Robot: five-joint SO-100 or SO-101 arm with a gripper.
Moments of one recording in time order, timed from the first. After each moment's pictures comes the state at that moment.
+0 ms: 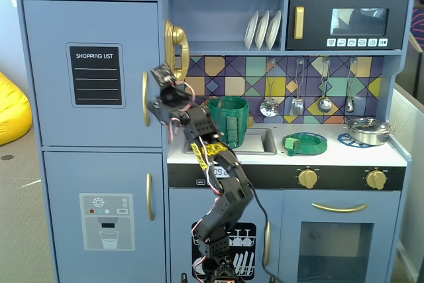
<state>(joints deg) -30.3 128.1 87.9 41.1 -109.2</state>
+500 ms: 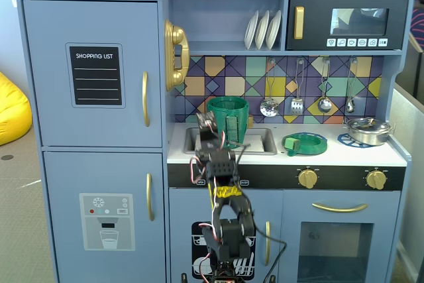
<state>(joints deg) -10.9 163.8 133.3 50.3 -99.2</state>
